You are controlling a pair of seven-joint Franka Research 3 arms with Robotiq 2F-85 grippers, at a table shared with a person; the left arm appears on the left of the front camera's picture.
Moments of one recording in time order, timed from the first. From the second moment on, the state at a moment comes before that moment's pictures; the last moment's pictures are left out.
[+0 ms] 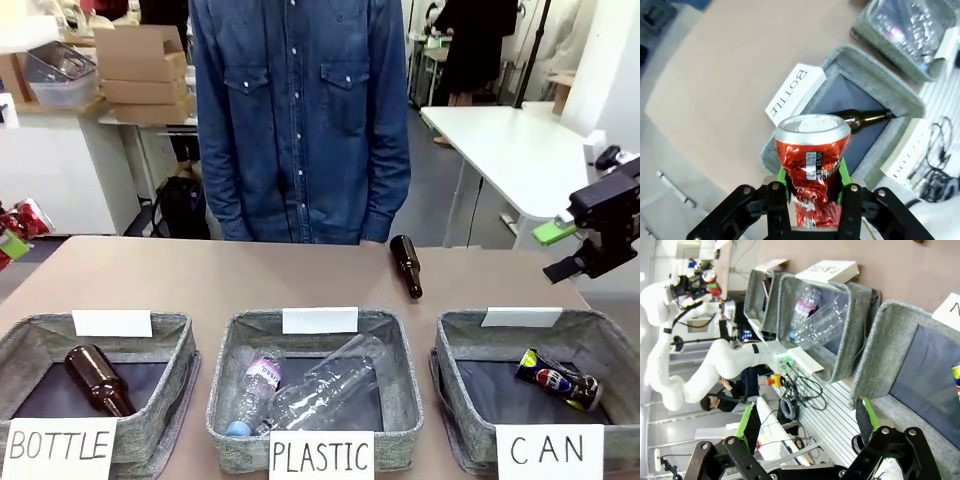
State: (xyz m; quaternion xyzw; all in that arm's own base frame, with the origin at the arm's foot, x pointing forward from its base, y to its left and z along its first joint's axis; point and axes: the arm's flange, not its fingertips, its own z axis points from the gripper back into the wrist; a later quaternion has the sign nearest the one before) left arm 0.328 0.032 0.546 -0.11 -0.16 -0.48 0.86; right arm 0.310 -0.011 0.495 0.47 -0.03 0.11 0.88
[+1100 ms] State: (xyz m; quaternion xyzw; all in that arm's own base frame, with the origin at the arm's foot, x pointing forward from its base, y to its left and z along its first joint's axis) left arm 0.271 -0.454 0.501 -0.12 -0.21 -0.82 0.52; right arm 0.205 -0.159 0.568 0.24 -0.13 0.03 0.96
